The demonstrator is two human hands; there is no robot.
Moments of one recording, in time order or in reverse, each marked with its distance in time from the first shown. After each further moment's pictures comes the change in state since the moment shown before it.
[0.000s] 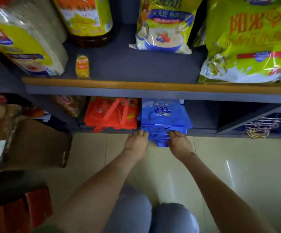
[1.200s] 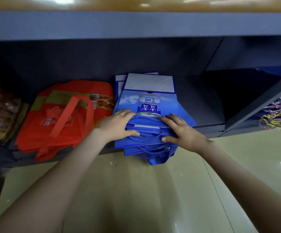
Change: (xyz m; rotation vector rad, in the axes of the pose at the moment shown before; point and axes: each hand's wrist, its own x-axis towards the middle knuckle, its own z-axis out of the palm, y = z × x) left_hand 0.217 -0.062 0.117 -0.061 0.176 0.378; right_hand 0.133 0.103 0.124 0.322 0.181 -0.230
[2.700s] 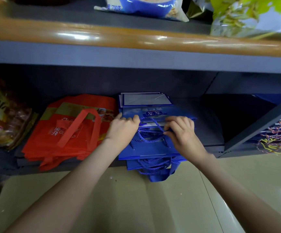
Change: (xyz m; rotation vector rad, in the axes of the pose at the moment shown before) left_hand -0.006 0.024 -0.031 0.493 0.552 -0.016; right_hand 0.011 -0.049 -0.028 -0.221 0.703 -0.367
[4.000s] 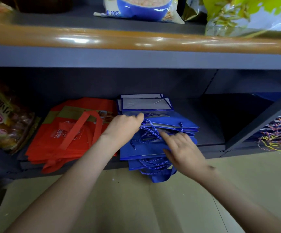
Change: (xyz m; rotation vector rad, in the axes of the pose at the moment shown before) left_hand 0.003 -0.006 -0.041 0.019 -0.096 0.139; right_hand -0.033 -0.027 -0.007 -0.216 -0.199 -0.048
